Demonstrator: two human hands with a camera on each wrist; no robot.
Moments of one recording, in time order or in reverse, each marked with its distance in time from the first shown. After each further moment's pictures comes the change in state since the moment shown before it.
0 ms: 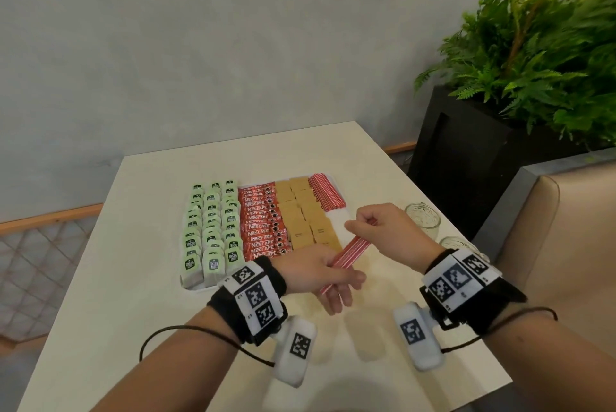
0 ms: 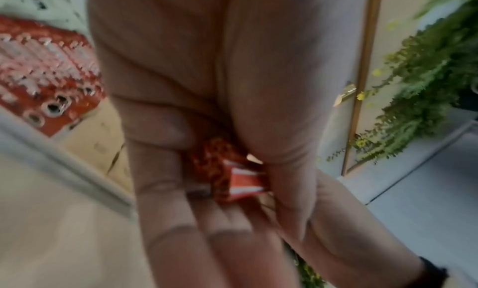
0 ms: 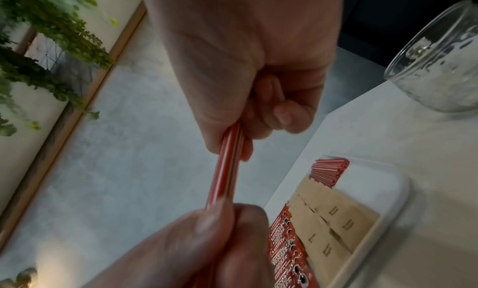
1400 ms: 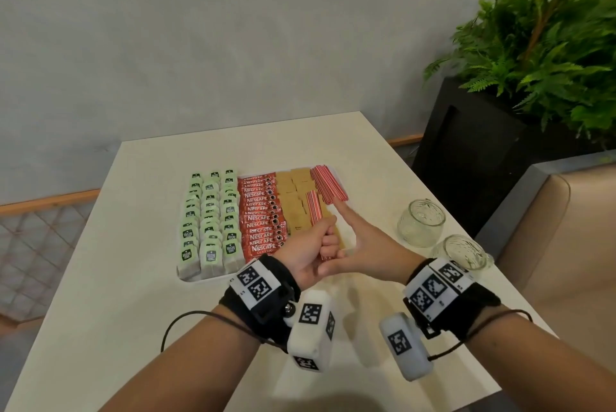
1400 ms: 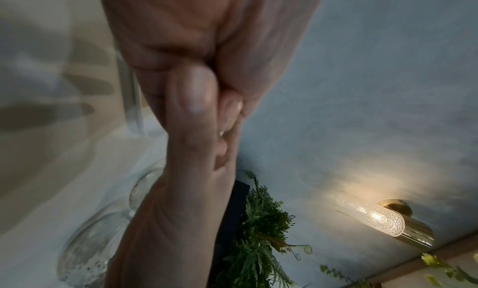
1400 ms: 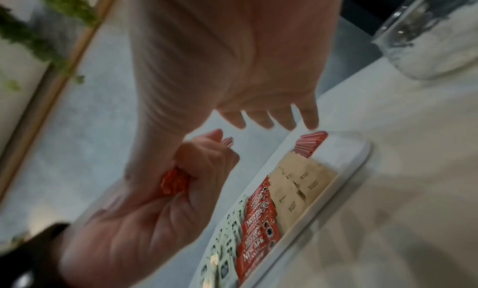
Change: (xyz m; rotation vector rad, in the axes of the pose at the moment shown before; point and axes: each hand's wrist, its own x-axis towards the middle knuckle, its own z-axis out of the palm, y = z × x) left_hand 0.026 0.007 0.004 -1.034 0.446 -0.047; right_hand 0.002 0.009 0.033 0.133 -0.293 0.001
